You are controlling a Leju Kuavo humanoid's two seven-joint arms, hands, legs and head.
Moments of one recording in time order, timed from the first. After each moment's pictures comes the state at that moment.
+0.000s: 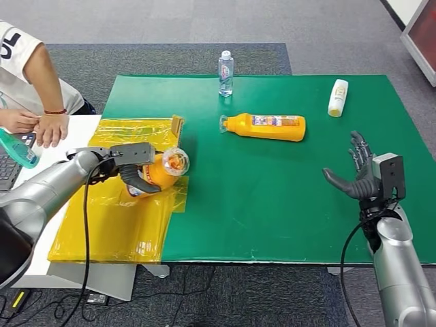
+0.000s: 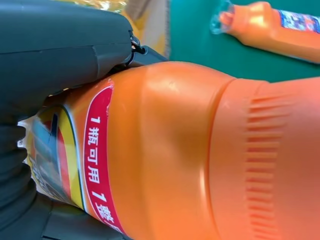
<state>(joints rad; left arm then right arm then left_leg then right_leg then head) -1.08 0.20 -1.16 -0.37 0.08 -0.68 -0.65 -0.44 -0.16 0.02 -1.07 0.10 0.16 -0.40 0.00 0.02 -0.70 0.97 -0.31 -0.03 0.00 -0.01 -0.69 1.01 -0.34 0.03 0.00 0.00</state>
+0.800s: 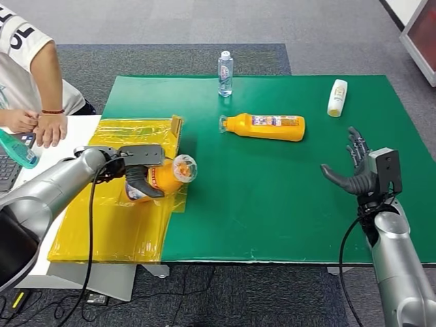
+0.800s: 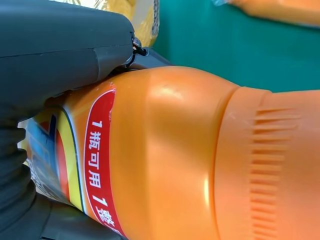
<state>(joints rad) -1.10 0.17 -1.15 -0.35 0.02 -0.77 -0.54 -0.49 -0.16 0.03 -0.99 0.12 0.16 -0.42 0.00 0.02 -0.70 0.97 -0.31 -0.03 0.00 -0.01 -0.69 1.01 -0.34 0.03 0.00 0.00</state>
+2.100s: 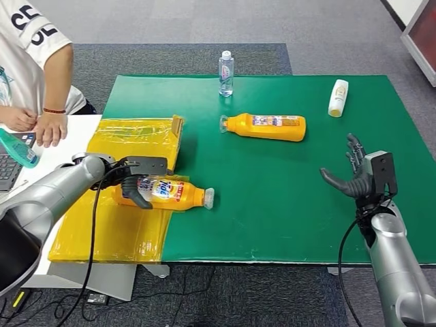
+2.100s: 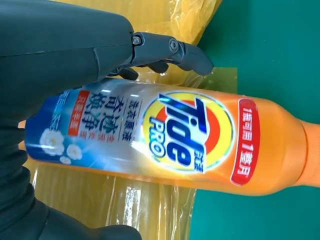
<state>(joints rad) -1.08 0.17 -1.17 -0.31 0.00 -0.74 -0.36 -0.52 -0.16 0.03 -0.87 0.13 0.13 -0.45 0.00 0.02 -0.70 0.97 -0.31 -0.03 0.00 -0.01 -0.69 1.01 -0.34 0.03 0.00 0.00</state>
